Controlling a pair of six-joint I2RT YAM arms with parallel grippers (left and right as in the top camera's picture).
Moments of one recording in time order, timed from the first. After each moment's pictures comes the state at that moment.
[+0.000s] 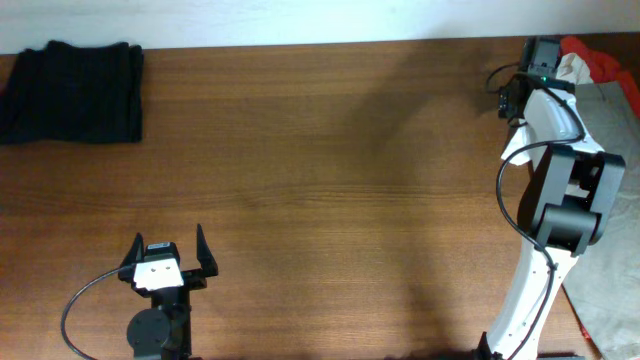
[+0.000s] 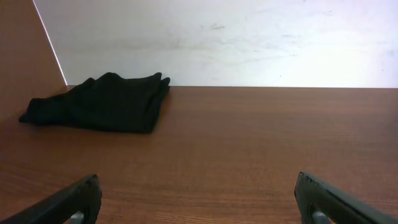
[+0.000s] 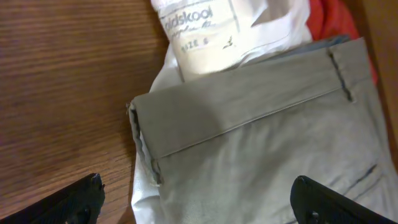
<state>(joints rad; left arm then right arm) 0.06 0.01 0.01 -0.08 -0.08 0.03 -0.25 2.37 1.88 -0.49 0.44 -0.19</state>
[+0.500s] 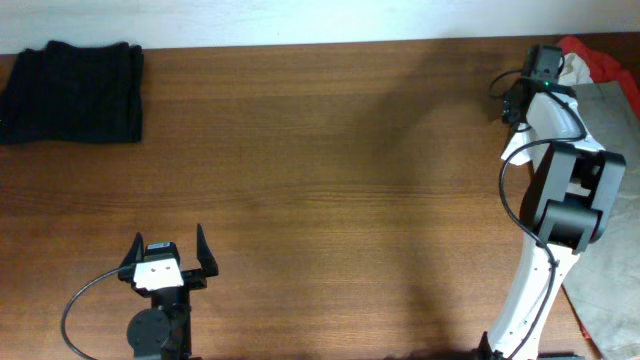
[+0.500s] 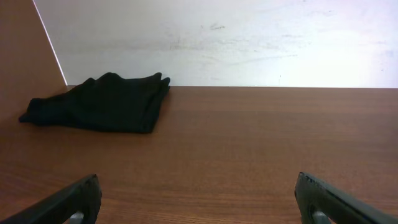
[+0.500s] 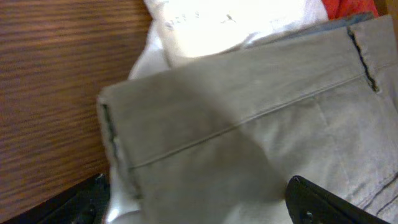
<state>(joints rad) 0.06 0.01 0.01 -0.08 -0.08 0.03 -0.28 2.41 1.88 -0.47 0.43 -0.19</state>
